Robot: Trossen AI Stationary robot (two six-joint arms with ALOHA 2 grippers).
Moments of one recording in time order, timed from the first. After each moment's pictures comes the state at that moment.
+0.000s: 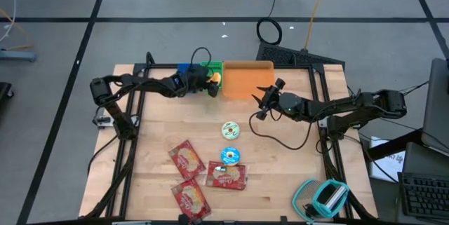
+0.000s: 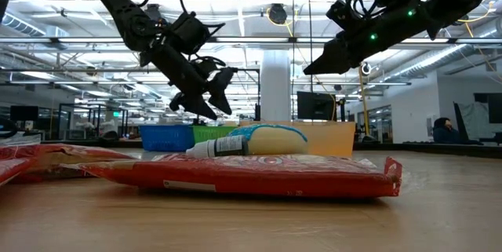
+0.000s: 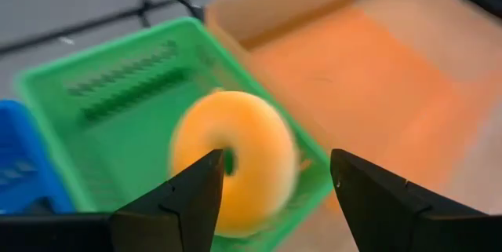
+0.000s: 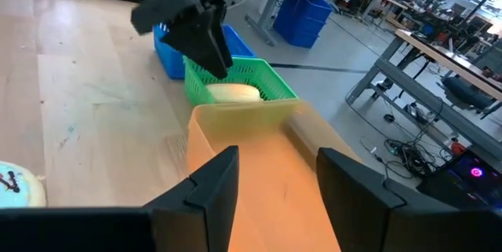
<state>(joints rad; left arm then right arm) 0.50 1.70 0.84 0.26 -0.16 -0.35 -0.14 1.25 0.50 0.47 0.51 -0.24</state>
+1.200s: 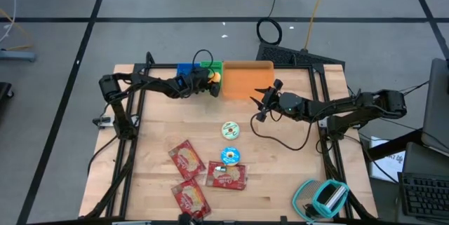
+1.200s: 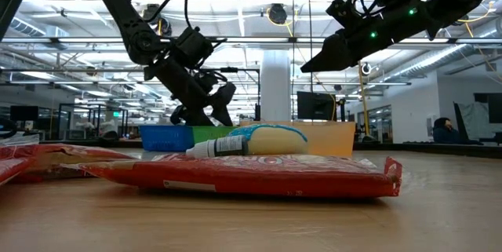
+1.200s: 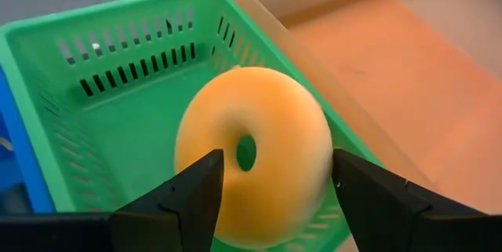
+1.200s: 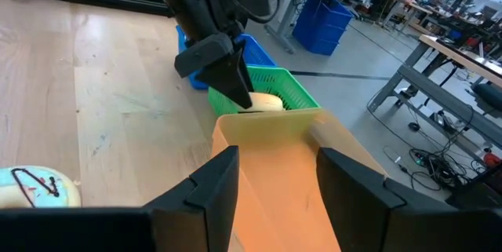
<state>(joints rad) 0.52 1.80 0.85 0.35 -0.16 -0.41 -0.14 1.25 0.50 0.48 0.44 -0.22</state>
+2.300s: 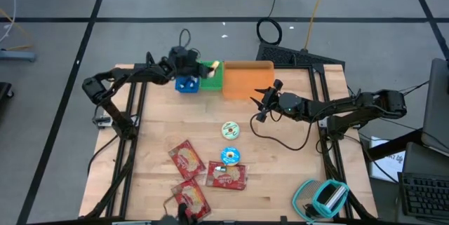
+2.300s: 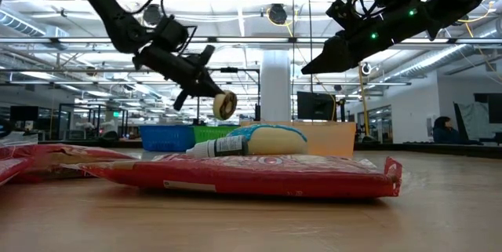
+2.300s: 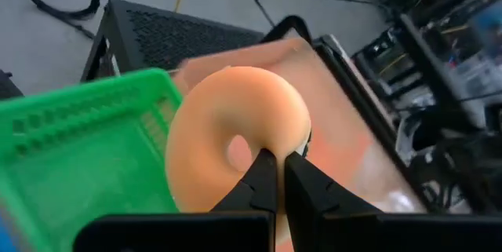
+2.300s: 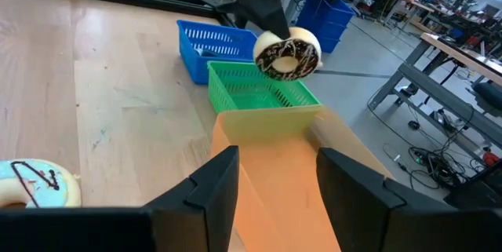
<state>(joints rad) 0.76 1.64 0.85 0.38 0.40 -0.60 -0.14 1.25 0.50 0.47 0.44 -0.22</state>
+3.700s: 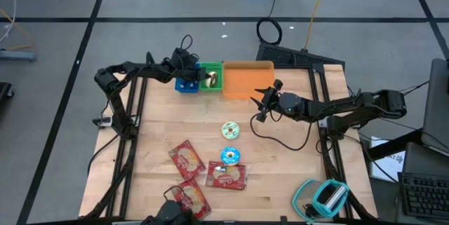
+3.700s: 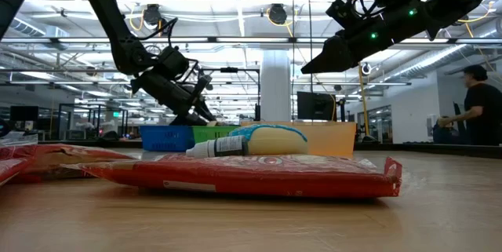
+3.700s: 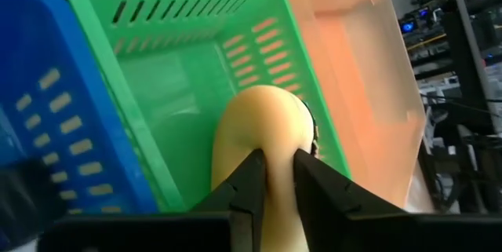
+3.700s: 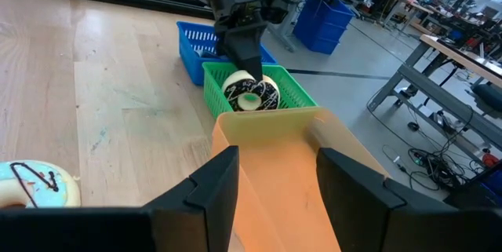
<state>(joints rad) 0.85 1.82 0.85 0.35 0.53 -0.67 -0.14 1.25 0.50 0.48 0.44 -0.23</state>
